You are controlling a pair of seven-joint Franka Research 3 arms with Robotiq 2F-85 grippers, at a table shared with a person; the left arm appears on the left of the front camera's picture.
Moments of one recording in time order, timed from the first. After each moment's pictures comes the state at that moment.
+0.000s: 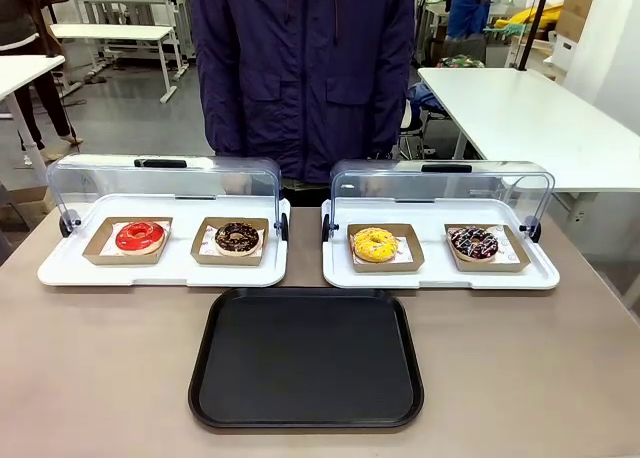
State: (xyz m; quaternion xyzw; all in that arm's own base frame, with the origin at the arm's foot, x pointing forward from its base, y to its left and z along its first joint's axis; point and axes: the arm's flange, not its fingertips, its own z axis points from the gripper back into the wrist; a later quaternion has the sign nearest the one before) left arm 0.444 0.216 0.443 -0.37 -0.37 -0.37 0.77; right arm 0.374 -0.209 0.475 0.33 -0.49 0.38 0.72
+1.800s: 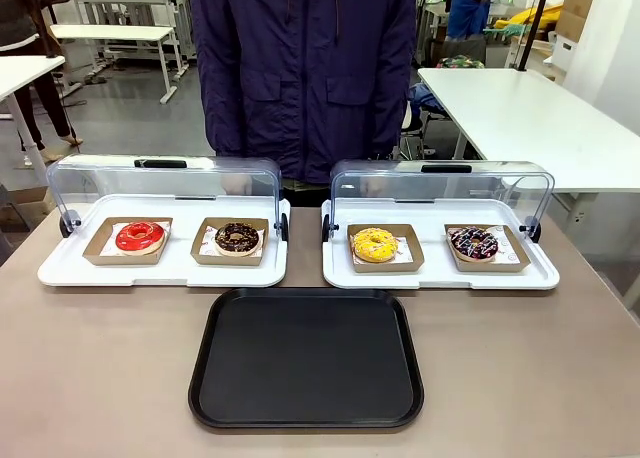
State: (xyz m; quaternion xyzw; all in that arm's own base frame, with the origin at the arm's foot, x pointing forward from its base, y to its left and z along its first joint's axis) left arm 0.426 0.211 0.440 -0.38 -0.43 -0.42 0.70; right arm 0.371 -0.225 0.466 0.34 -0.49 0.38 0.70
